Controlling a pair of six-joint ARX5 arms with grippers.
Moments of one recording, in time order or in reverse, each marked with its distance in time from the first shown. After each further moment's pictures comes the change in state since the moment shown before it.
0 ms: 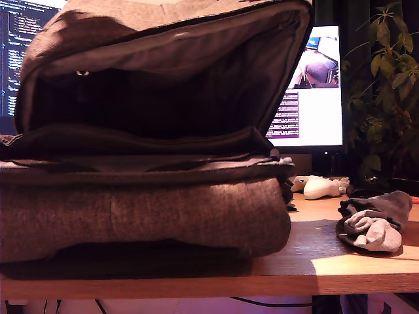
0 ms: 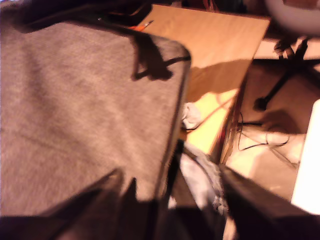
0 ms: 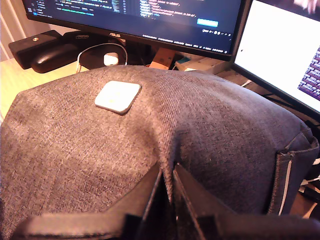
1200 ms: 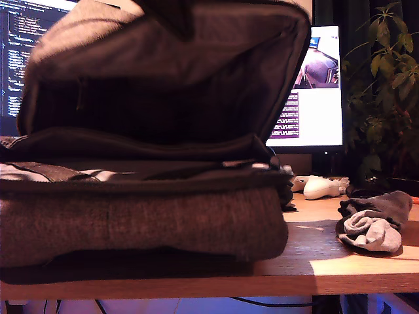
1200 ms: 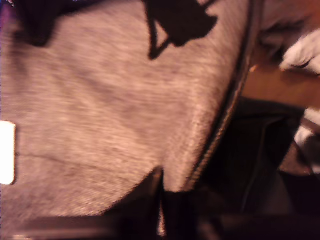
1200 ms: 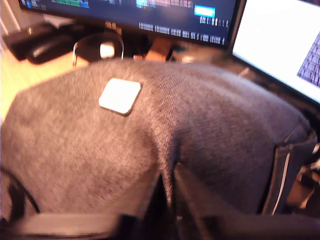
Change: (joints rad) left arm -0.184 0.207 -0.002 0.139 -0.590 0.269; right arm -0.001 0.003 0.027 -0.095 0.009 0.000
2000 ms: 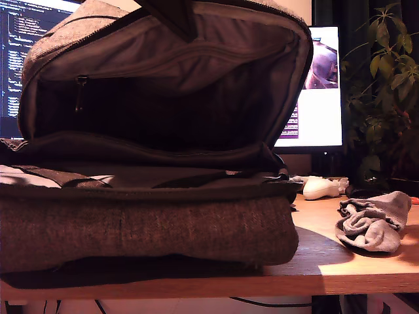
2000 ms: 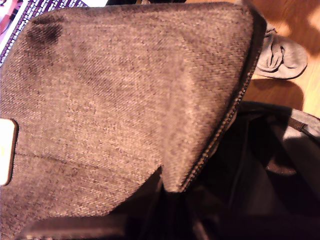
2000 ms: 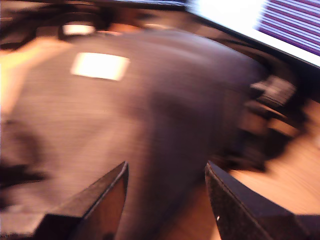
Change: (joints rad) left arm 0.016 -0.006 -0.002 -0.022 0.092 -0.002; right arm -0.143 -0.220 0.008 -0.310 0.060 0.038
